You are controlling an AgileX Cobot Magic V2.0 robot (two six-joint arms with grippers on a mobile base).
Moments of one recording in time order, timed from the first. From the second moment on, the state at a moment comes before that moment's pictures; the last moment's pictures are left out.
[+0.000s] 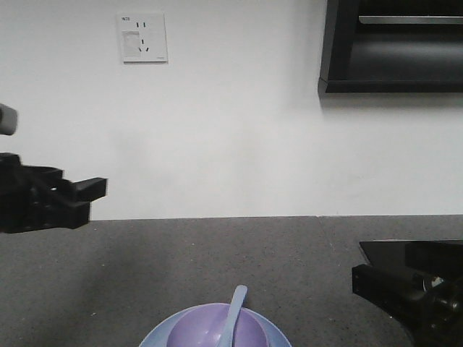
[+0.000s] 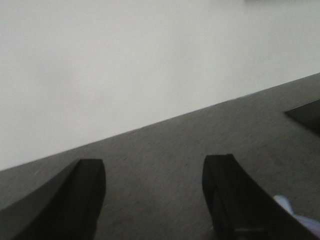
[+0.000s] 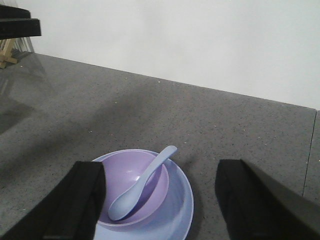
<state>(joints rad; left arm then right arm) -0.25 1.18 -1.10 -0.50 0.34 0.52 0.37 0.80 -0.89 0.38 0.51 -0.25</state>
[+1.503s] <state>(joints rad) 0.14 1.39 -1.18 0.26 1.07 -0.08 0.37 0.80 -0.89 0.36 0.58 -0.26</state>
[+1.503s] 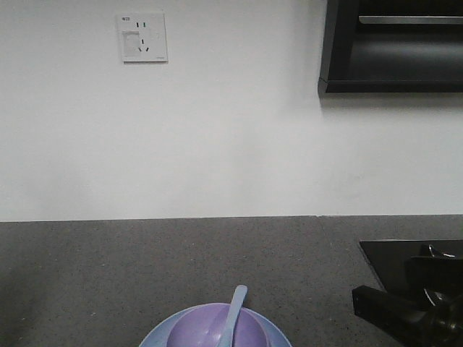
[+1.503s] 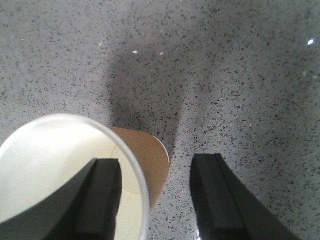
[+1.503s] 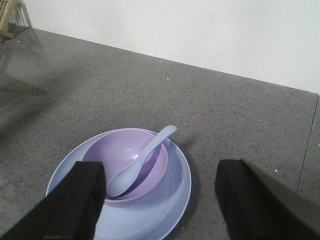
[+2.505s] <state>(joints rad) 0.14 1.42 -1.18 0.31 1.09 -0.07 0.37 0.80 -0.89 0.36 0.58 -0.27</state>
